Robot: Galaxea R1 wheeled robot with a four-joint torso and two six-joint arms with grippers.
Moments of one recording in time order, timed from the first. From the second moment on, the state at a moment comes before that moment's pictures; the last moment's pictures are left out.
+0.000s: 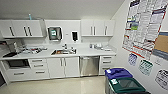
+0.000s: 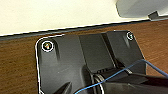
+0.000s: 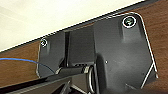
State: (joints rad) left arm 1.47 2.83 -2.43 -0.01 -0.06 0.08; right arm -1.52 2.87 -2.45 0.09 0.08 -0.02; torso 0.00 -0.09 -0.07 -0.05
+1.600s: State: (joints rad) left arm 1.47 2.83 -2.43 -0.01 -0.06 0.08; right arm -1.52 2.89 -2.45 0.09 0.08 -0.02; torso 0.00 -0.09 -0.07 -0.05
